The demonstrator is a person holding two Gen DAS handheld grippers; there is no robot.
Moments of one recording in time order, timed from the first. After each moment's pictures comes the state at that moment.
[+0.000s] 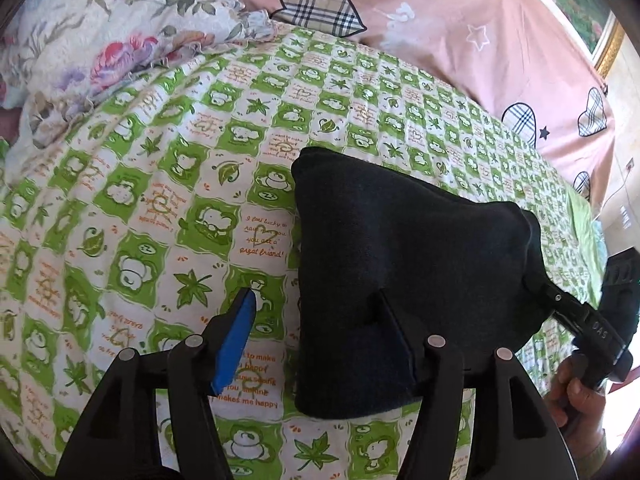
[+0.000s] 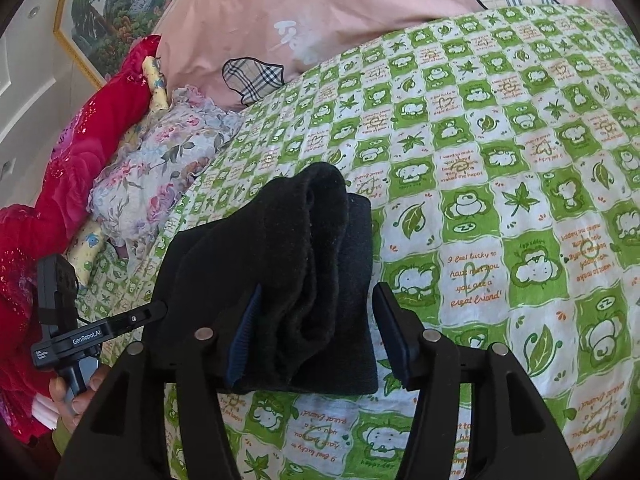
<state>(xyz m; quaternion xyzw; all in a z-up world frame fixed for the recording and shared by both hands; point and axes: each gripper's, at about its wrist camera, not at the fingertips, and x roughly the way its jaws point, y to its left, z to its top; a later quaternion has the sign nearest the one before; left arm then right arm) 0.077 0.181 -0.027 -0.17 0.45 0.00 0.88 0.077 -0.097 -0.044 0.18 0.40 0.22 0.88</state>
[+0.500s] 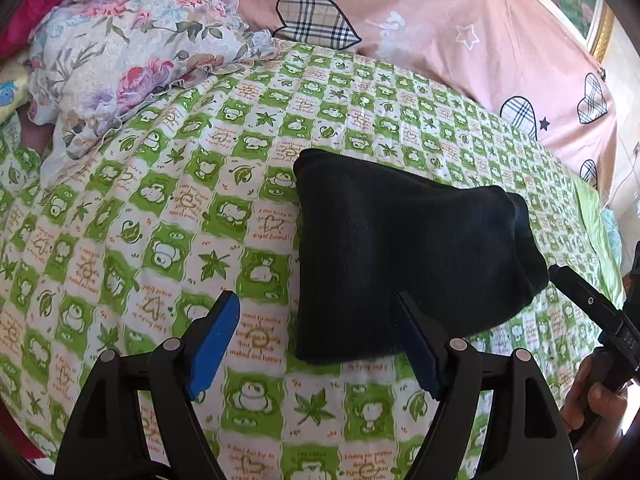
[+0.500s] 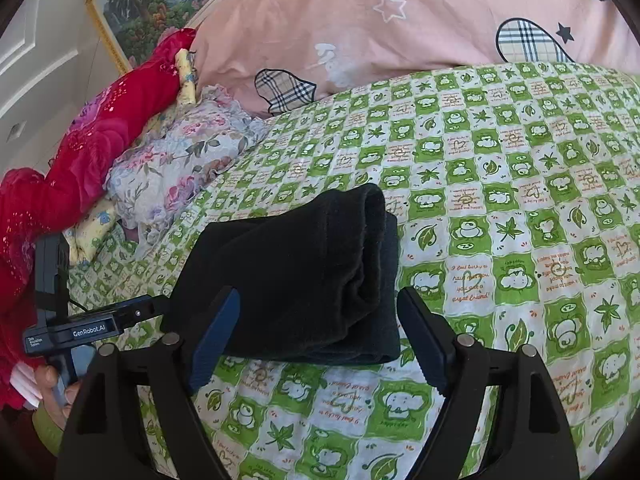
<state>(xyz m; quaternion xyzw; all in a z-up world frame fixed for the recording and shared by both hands) 0.040 0.165 -0.007 -0.13 0.44 0.02 0.89 0.035 -0.083 -0.011 0.13 0.36 0.22 0.90</state>
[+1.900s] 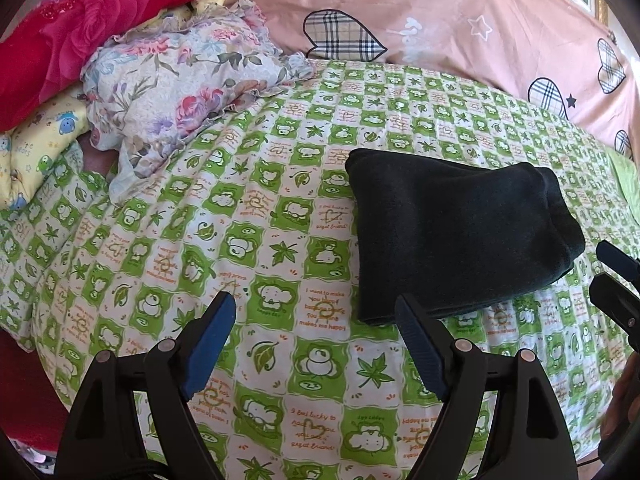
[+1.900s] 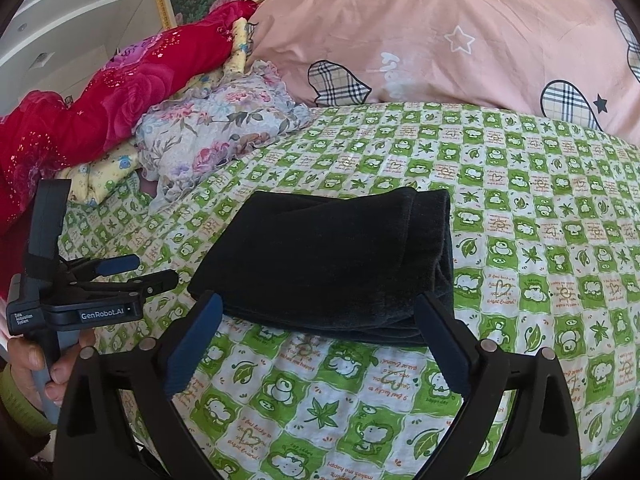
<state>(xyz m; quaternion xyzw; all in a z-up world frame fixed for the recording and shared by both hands) 0.004 0.164 0.001 -0.04 0.42 0.11 0.90 -0.004 -0.028 0.003 0.02 0.33 0.25 0.91</state>
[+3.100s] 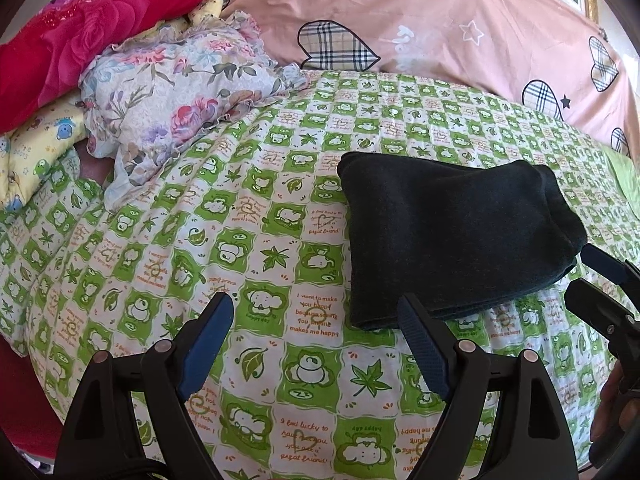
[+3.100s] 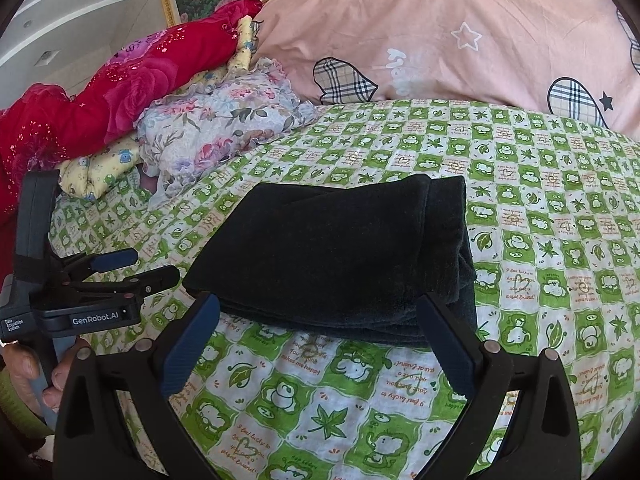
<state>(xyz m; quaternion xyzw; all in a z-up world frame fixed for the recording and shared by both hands) 0.004 0.156 -0.012 -0.04 0.39 0.10 0.91 0.001 -0.022 -0.020 0.02 0.32 0.25 0.91</state>
